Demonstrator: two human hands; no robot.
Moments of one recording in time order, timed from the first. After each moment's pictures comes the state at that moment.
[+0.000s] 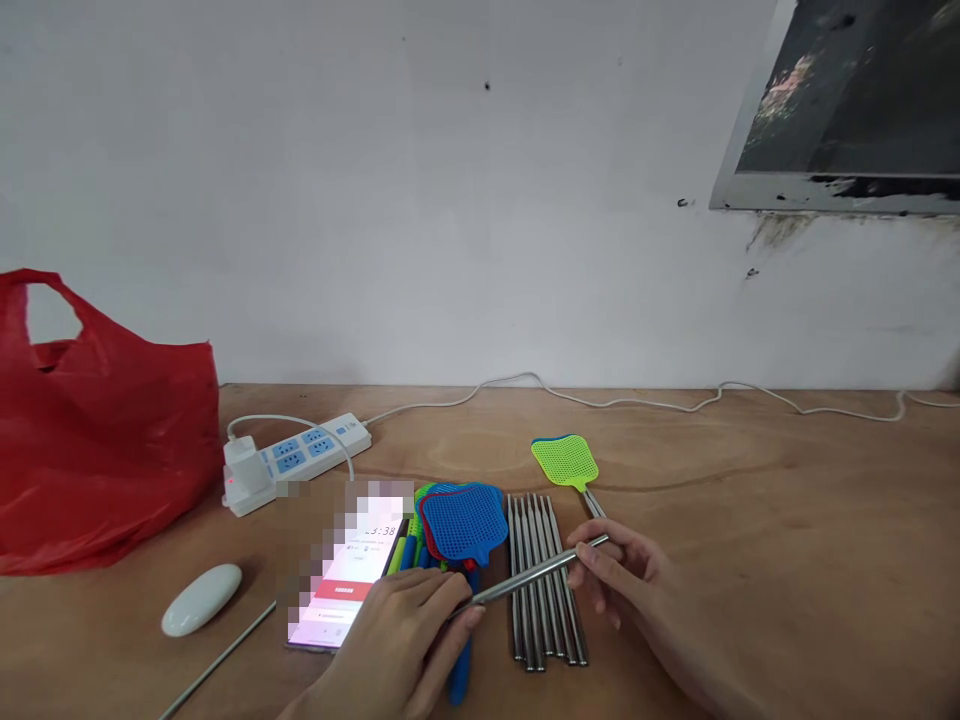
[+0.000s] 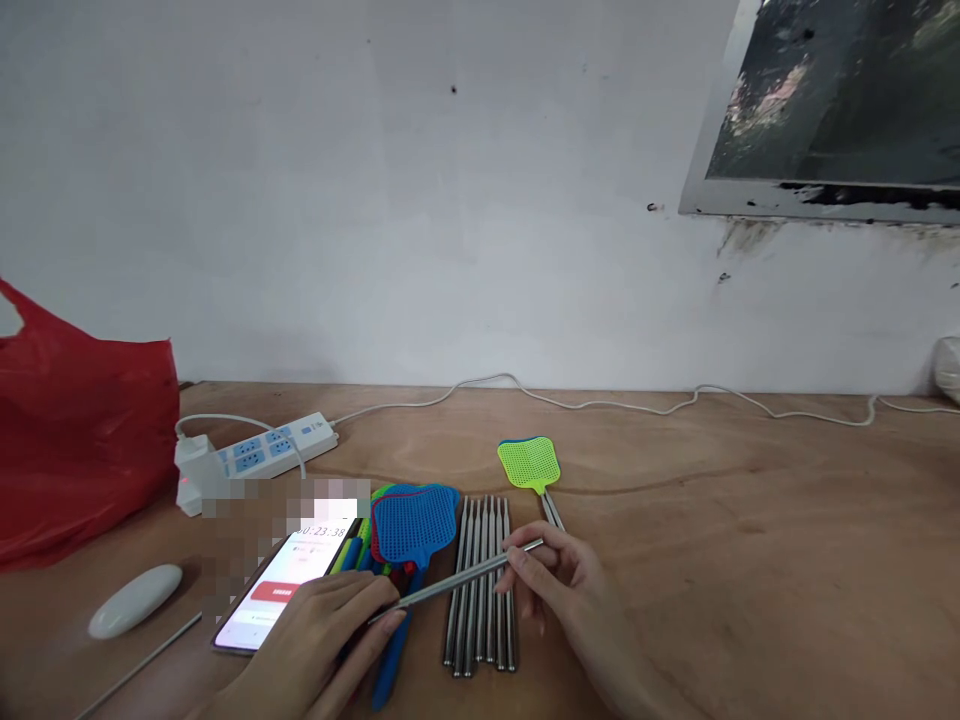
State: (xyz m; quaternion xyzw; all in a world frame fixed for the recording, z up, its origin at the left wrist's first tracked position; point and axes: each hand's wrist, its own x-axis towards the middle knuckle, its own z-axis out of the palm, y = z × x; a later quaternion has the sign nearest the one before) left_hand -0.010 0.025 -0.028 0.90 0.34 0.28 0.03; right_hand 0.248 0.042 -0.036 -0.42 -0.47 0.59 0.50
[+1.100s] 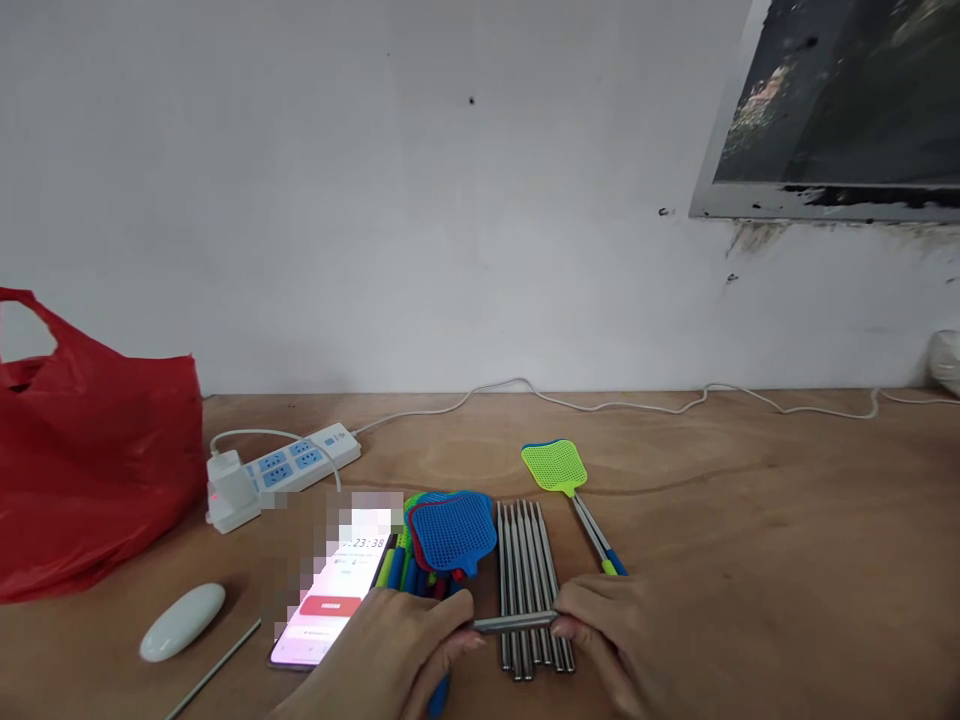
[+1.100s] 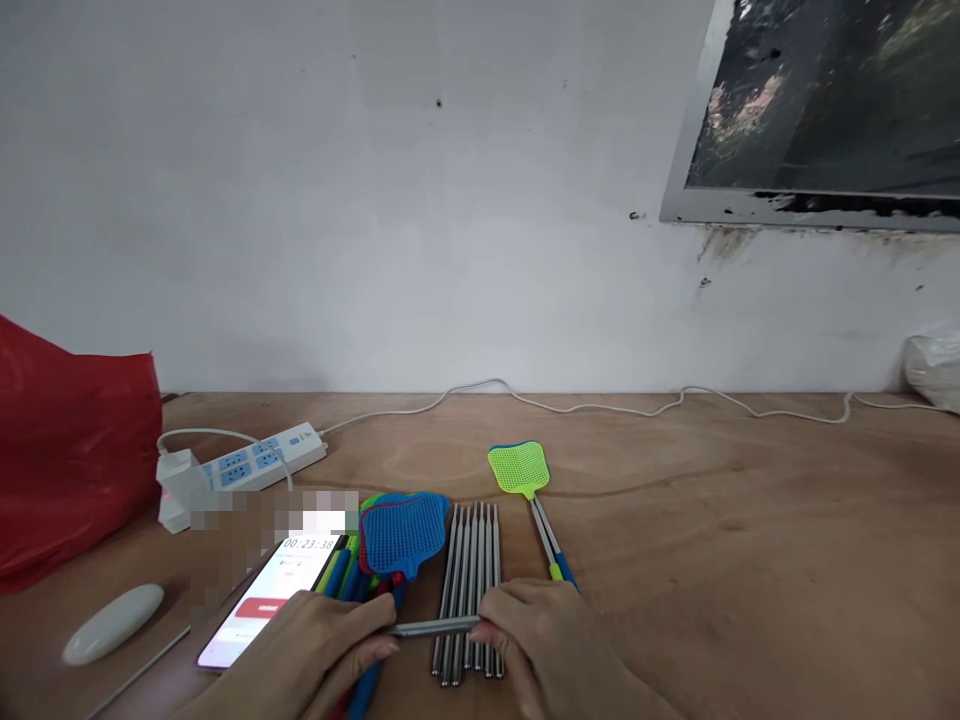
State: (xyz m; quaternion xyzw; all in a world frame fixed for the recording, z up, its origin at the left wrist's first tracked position) left_hand -0.012 0.030 -0.015 0.92 0.34 0.18 0.03; right_hand 0.264 0.028 -0.028 -0.37 -0.87 0.12 0.31
